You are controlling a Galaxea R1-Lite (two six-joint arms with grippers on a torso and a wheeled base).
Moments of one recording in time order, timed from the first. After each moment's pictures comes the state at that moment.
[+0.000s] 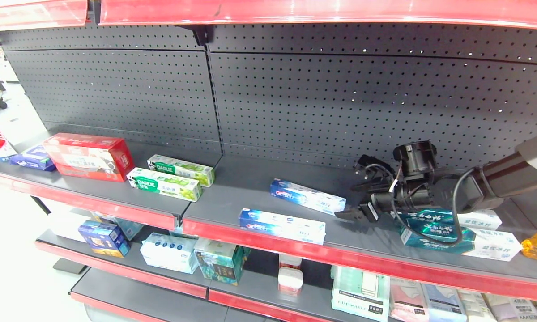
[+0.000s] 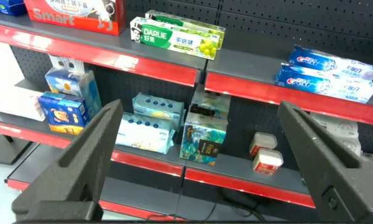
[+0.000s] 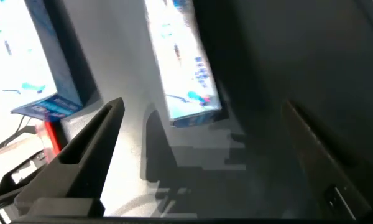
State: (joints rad) left arm 0.00 0.00 -0.03 0.03 -0.05 -0.12; right arm 0.18 2.08 -1.08 -0.26 0.47 -0.56
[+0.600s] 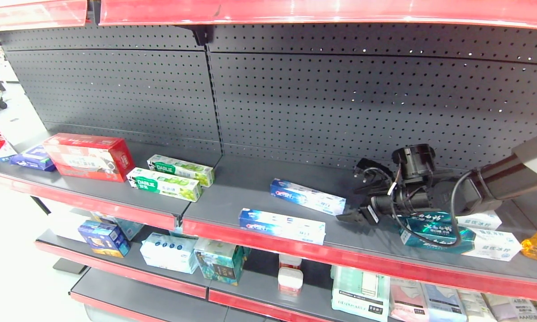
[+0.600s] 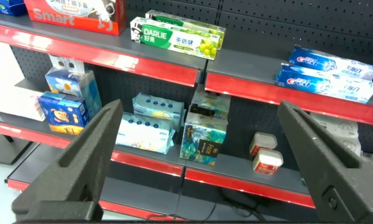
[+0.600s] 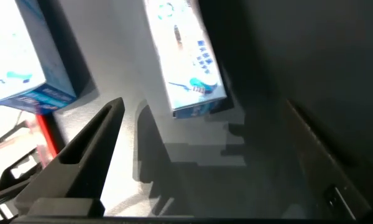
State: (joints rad) left arm 0.00 0.00 -0.03 0.03 -0.05 -0.12; right arm 0.18 2.09 -1.07 -0.26 0.42 -0.56
